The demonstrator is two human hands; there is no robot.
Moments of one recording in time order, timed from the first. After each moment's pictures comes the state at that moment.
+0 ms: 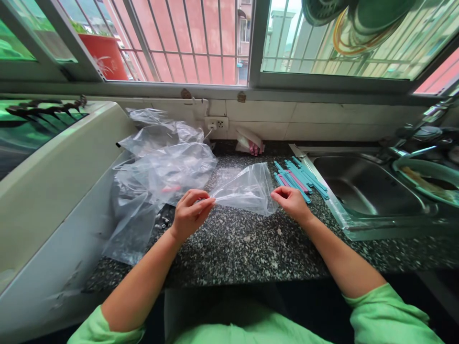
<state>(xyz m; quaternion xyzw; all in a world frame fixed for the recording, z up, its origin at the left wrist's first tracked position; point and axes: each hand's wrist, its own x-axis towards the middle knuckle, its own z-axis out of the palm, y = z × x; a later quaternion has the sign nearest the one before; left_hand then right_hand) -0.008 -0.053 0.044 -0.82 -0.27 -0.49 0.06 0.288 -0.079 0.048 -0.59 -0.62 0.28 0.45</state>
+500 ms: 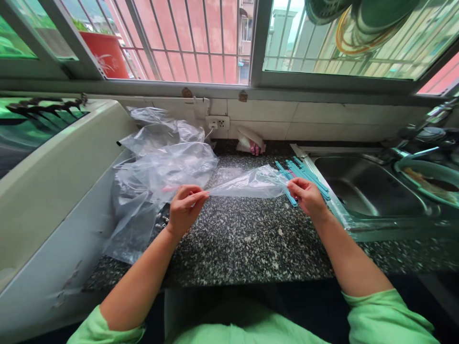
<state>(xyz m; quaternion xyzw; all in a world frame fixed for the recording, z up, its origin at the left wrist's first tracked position) -0.015 -0.045 0.040 -0.77 -0.35 -0.53 0.01 0.310 -0.074 0.062 -0.54 -0.52 0.37 0.55</state>
